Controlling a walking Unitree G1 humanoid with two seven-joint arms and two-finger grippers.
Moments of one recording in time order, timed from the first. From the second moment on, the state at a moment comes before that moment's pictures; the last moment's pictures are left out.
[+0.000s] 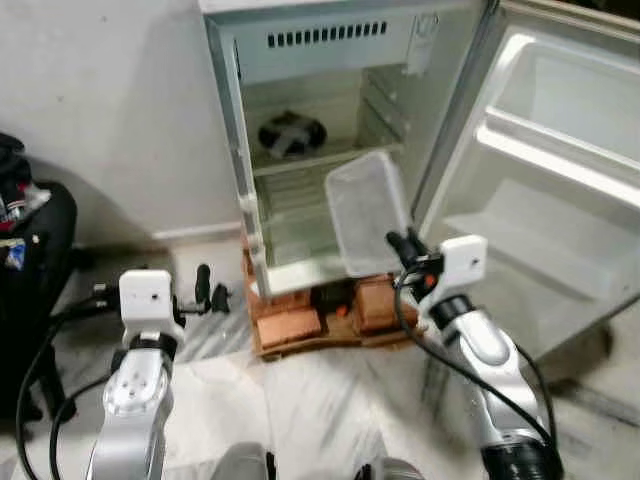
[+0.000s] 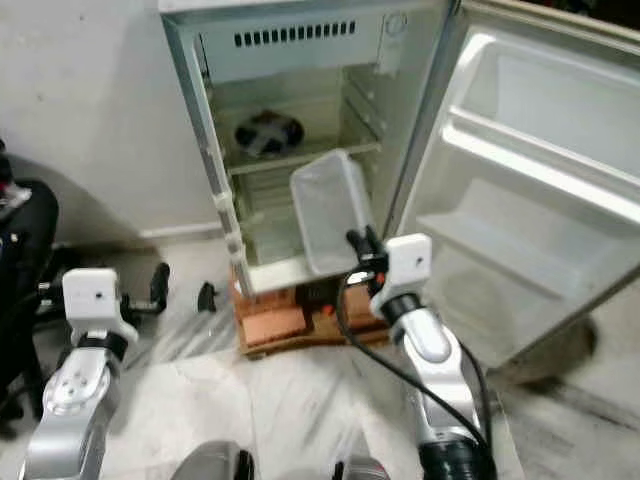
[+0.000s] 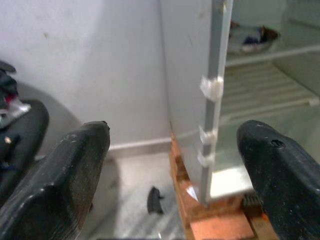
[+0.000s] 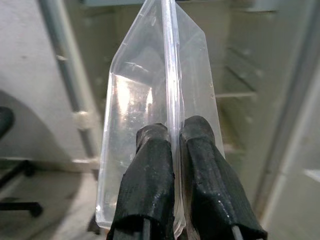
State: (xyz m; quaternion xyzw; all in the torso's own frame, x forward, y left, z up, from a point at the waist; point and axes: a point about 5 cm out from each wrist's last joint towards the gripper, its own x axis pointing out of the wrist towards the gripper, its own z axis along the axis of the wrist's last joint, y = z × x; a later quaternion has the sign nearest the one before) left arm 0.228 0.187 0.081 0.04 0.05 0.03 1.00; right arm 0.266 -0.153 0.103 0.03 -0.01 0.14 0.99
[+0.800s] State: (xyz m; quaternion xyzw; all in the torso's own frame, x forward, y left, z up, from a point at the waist) left arm 0.225 0.180 0.085 0.04 0.04 -0.01 1.00; right arm 0.259 -0.170 0.099 0.00 0.00 0.12 0.99
